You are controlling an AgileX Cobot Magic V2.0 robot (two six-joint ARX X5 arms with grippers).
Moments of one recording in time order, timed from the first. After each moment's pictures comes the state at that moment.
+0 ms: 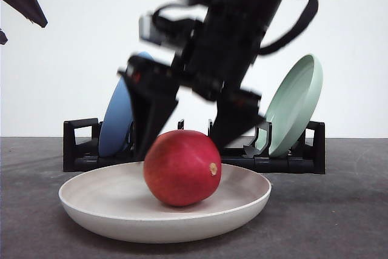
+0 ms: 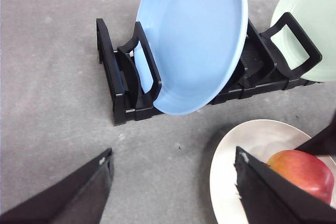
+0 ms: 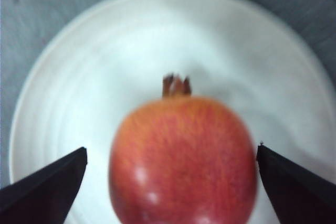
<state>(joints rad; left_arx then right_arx) -0.21 0.89 0.82 -0.54 0.23 -0.08 0.86 1.65 1.09 -0.44 -0.08 0.18</state>
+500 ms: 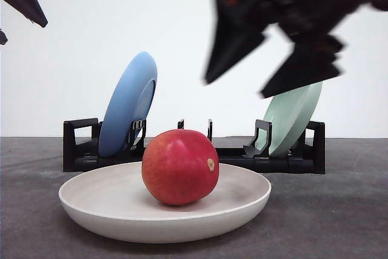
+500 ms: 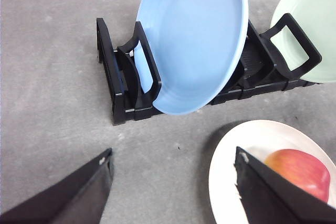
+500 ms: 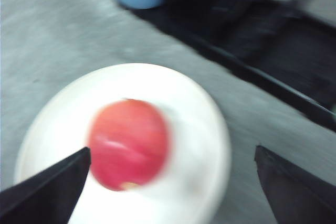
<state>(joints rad) -0.21 0.89 0.82 -0.54 0.23 -0.08 0.70 1.08 0.65 -0.18 -0.05 0.19</state>
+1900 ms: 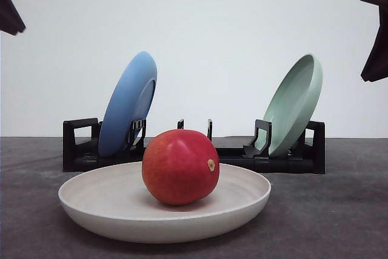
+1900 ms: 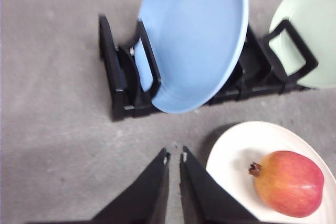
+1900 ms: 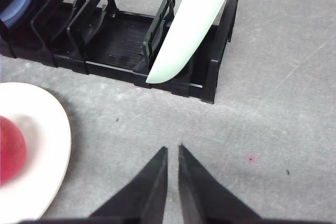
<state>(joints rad) -0.19 0.80 0.76 -0.53 0.23 -0.11 0.39 0.78 0.55 -0.35 -0.01 0.17</state>
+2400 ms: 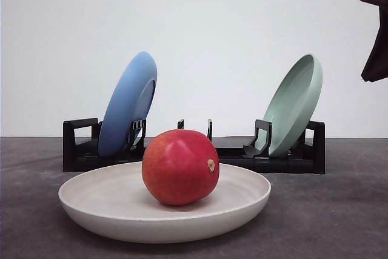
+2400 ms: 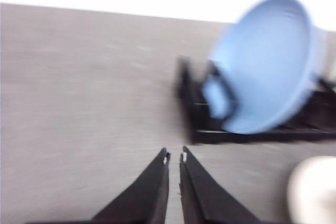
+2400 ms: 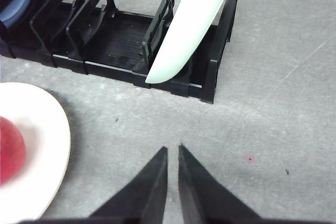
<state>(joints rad) 0.03 0.26 0.27 -0.27 0.15 -0.07 0.39 0.78 0.55 -0.35 0.00 0.17</state>
